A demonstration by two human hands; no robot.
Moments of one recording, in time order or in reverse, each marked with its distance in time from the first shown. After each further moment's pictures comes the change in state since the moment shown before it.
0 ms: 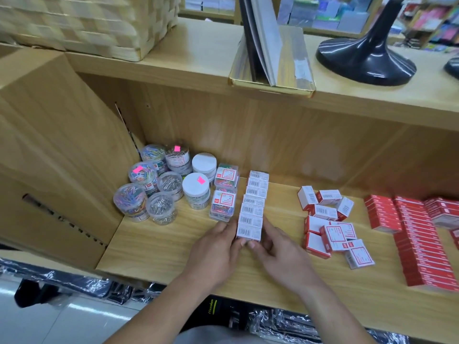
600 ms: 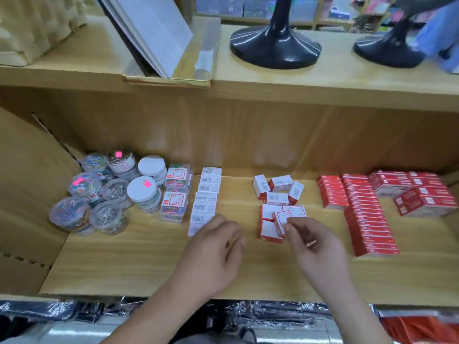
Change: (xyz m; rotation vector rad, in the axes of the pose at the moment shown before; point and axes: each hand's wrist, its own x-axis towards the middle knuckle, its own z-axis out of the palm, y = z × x) left_hand 0.004 0.089 0.007 -0.258 0.106 0.218; right_hand -0.061 0.072 -0.073 0.365 0.567 0.107
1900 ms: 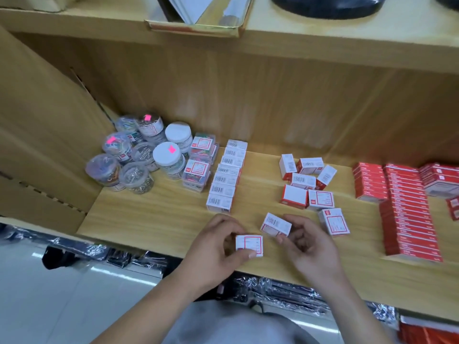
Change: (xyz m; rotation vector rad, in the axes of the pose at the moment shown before) left_hand -0.051 -0.017 0.019 -0.127 -0.062 -0.280; right_hand -0.014 0.060 0.035 0.294 -0.345 0.094
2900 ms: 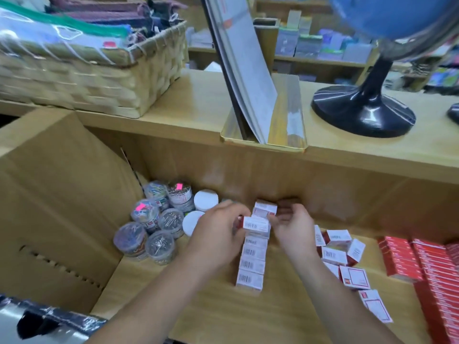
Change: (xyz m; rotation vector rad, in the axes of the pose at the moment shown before) left_hand 0.128 0.026 -0.125 0.237 0.166 0.148; right_hand 0.163 -0.107 0.093 -0.235 0.244 -0.048
